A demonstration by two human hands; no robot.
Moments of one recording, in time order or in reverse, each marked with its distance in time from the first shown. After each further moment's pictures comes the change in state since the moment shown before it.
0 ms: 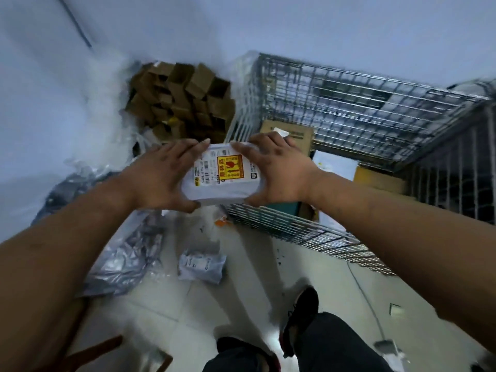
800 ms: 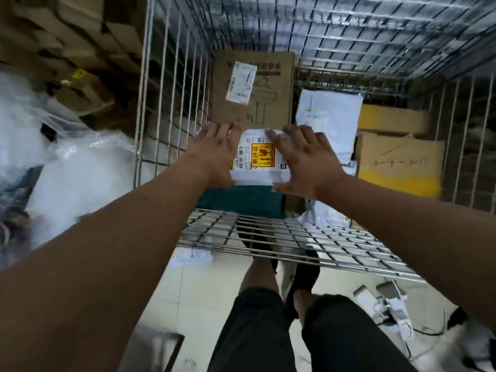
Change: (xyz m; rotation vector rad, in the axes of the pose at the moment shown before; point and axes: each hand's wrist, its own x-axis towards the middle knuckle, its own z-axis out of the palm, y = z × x) left_hand 0.317 0.089 0.171 0.034 -0.389 0.112; right_hand 0.024 0.199 0.216 0.121 -0.201 0.378
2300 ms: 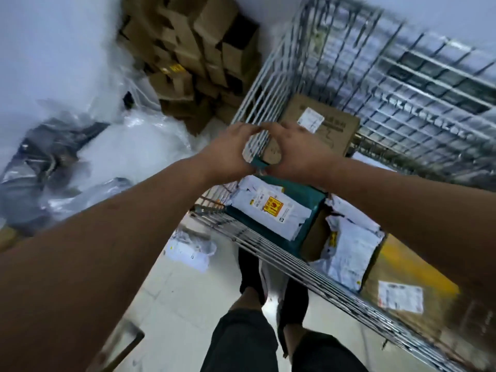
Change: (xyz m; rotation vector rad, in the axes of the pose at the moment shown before) left_hand -0.102 -0.063 -0.012 -0.860 0.386 -0.269; right_hand 0.090 -0.121 -0.099 0.152 -0.137 -0.304
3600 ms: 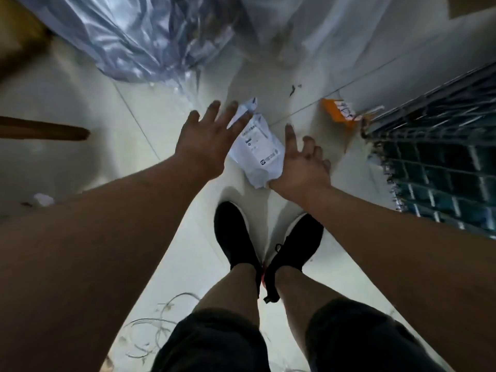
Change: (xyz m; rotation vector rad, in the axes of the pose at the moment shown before) left_hand -0.233 -0.492 0.310 0.514 -0.132 -0.494; right_hand 0.107 -0.173 0.566 -0.304 -0.454 0.110
